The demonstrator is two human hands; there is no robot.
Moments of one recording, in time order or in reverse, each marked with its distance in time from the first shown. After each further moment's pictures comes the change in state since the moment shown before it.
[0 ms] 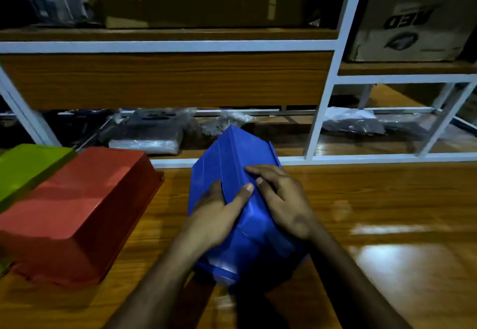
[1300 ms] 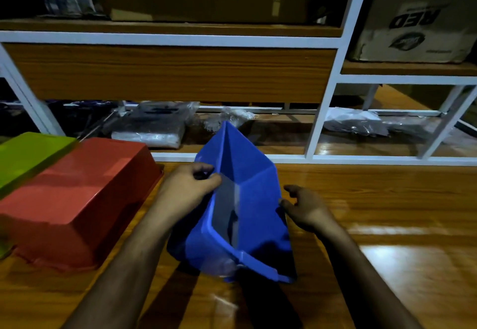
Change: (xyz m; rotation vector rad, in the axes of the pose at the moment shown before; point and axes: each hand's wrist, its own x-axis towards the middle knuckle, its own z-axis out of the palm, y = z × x) left_hand -0.003 0.002 -0.042 -0.105 0.194 0.090; right_hand -0.008 0.064 -0.019 -0.144 -0.264 0.516
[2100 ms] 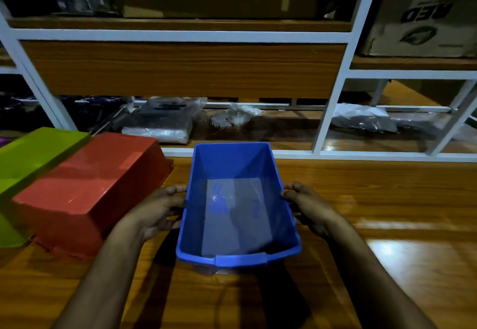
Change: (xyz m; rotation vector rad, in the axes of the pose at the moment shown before) left_hand 0.008 -0.095 -0.026 -0.548 -0.303 -0.364; right_hand 0.008 0.007 0.021 0.713 -0.199 0.185
